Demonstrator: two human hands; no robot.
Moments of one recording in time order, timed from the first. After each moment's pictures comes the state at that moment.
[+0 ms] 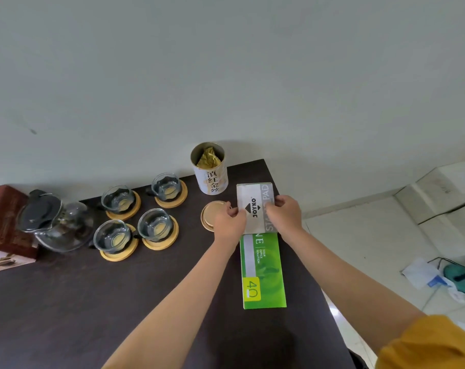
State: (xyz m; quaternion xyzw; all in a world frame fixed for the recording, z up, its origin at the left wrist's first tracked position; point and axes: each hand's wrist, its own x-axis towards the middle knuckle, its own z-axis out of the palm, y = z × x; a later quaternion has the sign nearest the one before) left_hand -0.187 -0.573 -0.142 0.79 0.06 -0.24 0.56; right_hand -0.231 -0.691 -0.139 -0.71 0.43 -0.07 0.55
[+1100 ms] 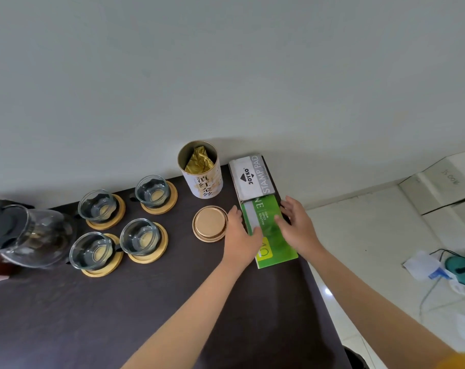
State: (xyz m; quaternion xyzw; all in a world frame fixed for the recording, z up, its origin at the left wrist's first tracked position) left_hand -0.195 -0.595 -0.168 0.81 -0.08 -0.22 0.53; right_hand -0.244 -0.732 -0.195 -0.74 0.34 -0.05 0.59
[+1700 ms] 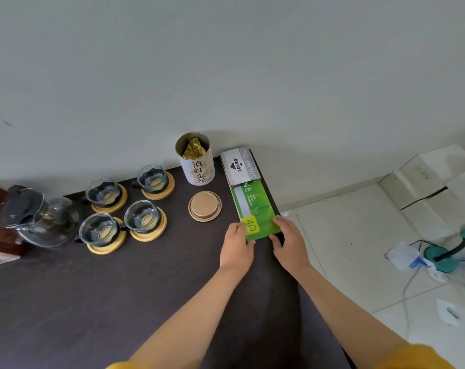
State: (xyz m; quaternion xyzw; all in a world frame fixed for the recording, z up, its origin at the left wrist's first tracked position) left_hand -0.260 -0.562 -0.192 0.90 -0.24 -0.18 0.33; right_hand -0.337 -0.694 -0.214 -0.88 0.26 -0.12 0.38
